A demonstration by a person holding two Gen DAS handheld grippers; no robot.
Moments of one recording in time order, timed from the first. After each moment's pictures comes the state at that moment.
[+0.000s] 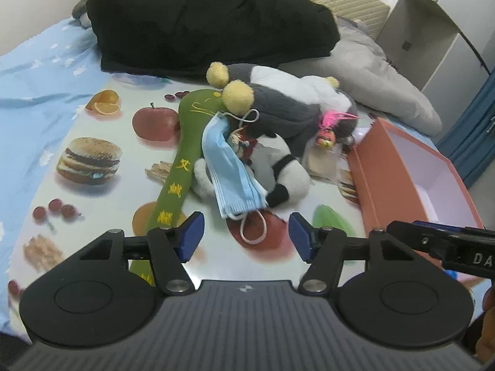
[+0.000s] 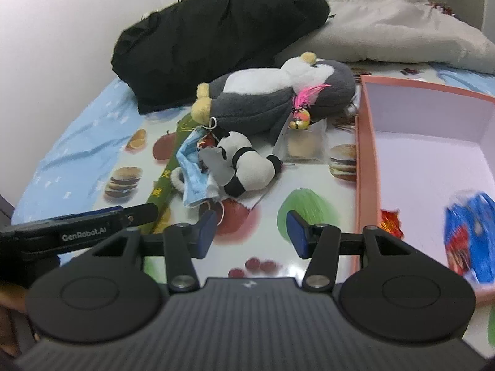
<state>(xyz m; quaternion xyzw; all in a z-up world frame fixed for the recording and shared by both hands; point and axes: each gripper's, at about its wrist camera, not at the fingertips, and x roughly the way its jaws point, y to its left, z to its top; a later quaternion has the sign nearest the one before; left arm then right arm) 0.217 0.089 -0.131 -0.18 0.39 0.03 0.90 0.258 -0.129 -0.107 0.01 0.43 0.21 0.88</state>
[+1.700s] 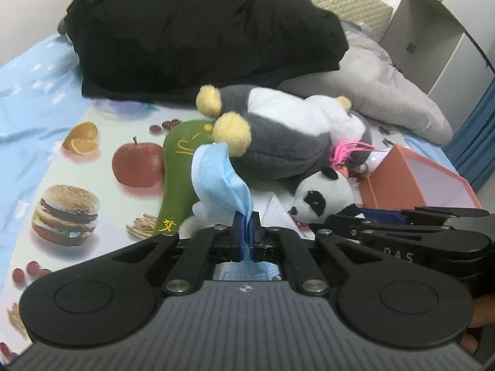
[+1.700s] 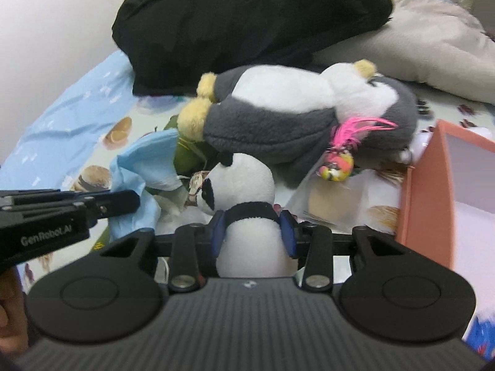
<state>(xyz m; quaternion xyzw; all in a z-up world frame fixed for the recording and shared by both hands) 0.287 0.091 -0.126 -0.16 0.38 0.04 0.91 0.354 -0.085 -0.141 -0.07 0.43 0.26 0.86</state>
